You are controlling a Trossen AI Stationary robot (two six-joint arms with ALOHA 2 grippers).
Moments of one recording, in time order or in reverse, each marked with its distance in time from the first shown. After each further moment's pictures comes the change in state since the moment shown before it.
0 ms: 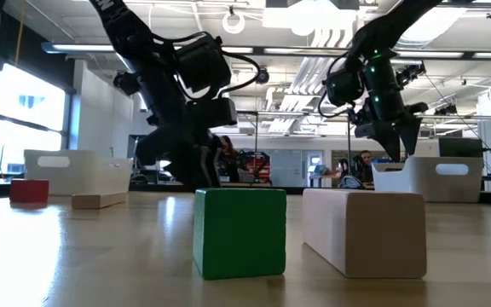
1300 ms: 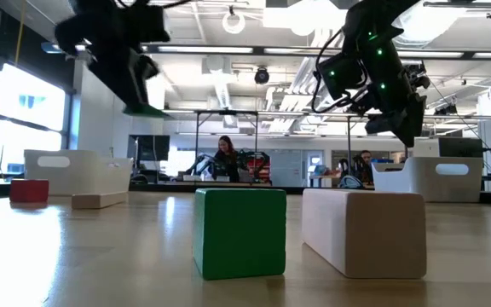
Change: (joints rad) left arm -0.130 -0.554 -0.001 -0.612 -0.192 -0.301; right arm 0.285 -0.001 0.000 -0.226 0.206 0.241
